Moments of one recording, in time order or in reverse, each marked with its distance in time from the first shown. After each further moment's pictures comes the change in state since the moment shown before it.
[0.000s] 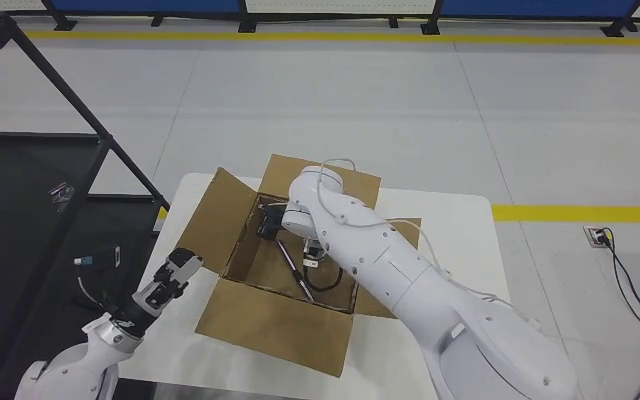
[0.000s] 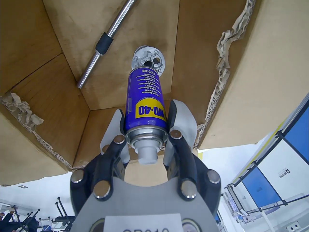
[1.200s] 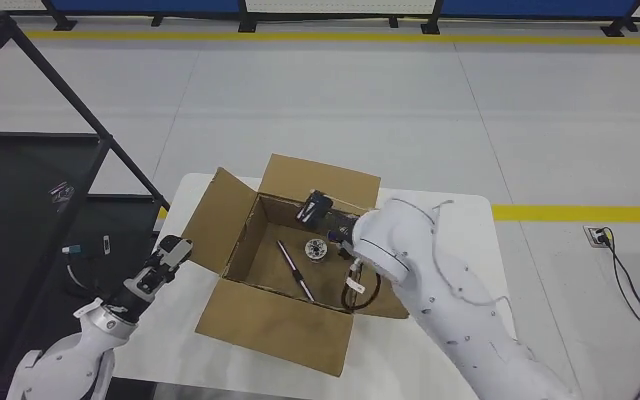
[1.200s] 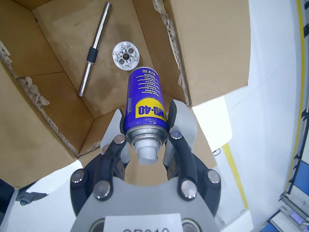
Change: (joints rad) left arm -0.063 0.007 0.002 0.035 -0.019 0.040 0.021; right arm -0.580 0.344 0.549 -1.082 -0.369 0.203 0.205
